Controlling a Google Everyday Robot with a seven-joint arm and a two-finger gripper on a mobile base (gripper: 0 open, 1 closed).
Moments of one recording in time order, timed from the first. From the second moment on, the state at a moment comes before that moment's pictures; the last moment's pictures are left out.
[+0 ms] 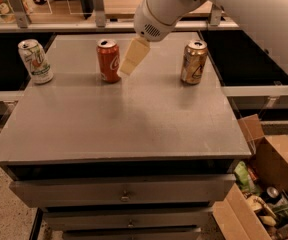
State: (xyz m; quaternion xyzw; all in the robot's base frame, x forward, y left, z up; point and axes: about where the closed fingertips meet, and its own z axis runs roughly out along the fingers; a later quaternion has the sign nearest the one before) arm 0.648 0.025 0.942 -0.61 0.71 0.06 0.33
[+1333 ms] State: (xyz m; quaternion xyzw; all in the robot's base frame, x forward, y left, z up) arm 0.696 0.063 0.912 -0.59 0.72 0.10 0.35
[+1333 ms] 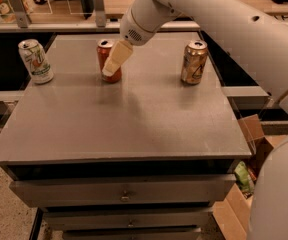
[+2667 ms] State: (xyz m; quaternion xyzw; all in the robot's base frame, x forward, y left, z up) arm 0.707 0.091 0.900 -0.59 0.72 0.13 0.35
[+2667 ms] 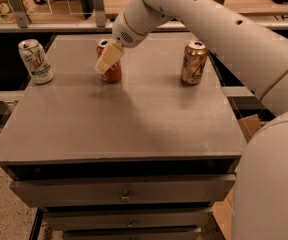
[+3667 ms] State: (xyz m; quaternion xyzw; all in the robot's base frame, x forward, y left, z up) arm 0.713 0.091 0.900 -0.59 0.72 0.12 0.35
